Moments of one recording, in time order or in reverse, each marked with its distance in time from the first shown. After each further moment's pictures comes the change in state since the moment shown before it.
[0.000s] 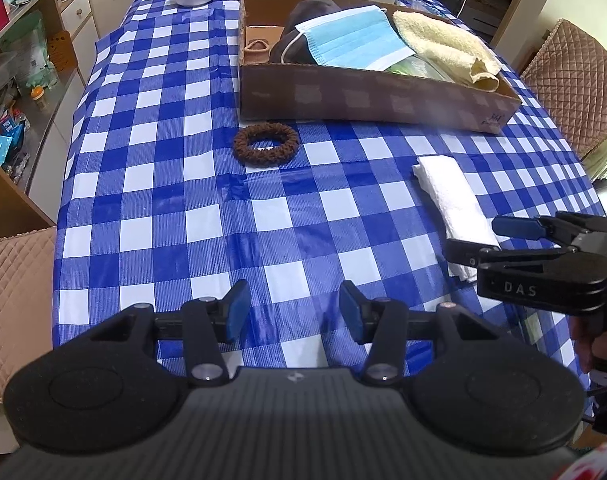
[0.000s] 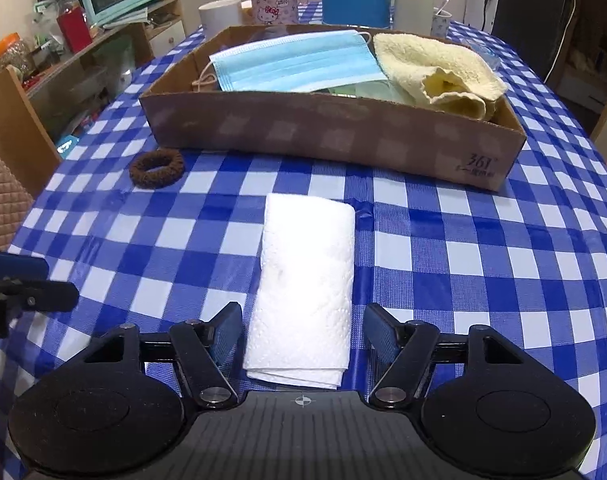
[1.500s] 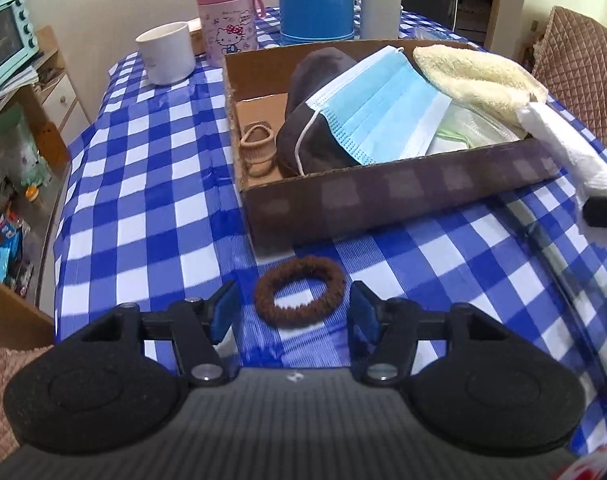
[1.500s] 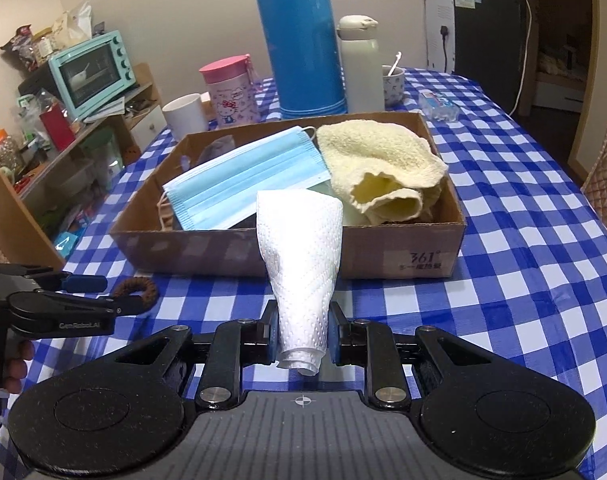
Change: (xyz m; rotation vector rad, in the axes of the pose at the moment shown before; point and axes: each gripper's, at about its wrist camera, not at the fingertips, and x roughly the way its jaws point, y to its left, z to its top) left arm 0.075 0.009 0.079 0.185 -0.167 0.075; right arm -0.029 -0.053 0.049 0.134 -0.194 0.035
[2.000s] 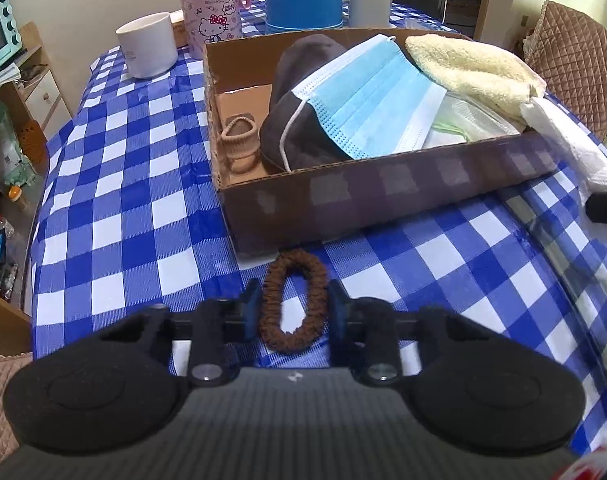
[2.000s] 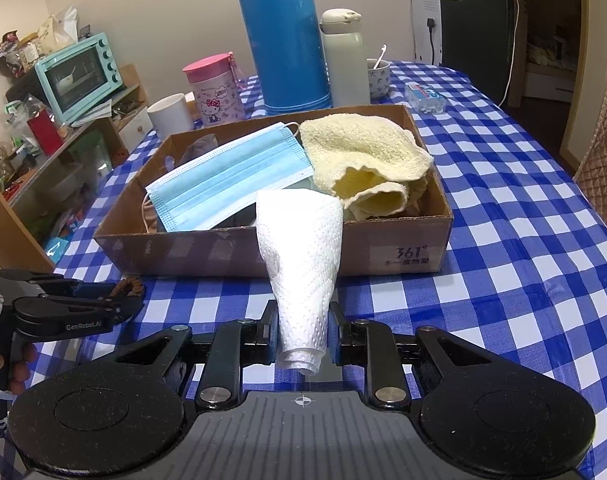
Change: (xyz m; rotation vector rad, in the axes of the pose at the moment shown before) left arm 0.014 0.001 0.002 0.006 0.018 -0.044; right arm 0.004 -0.011 0.000 0.030 0.010 -0.021
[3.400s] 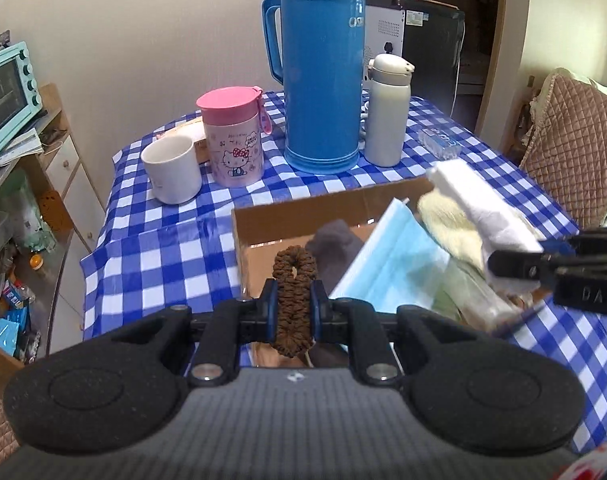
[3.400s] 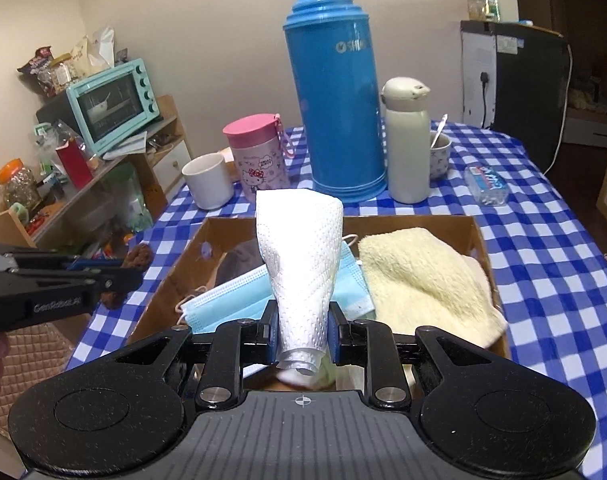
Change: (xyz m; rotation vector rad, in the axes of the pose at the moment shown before) left arm -0.049 0.008 0.116 -0.027 -0.179 0.034; right arm 0.034 0.030 0.099 -0.081 -0.093 0.101
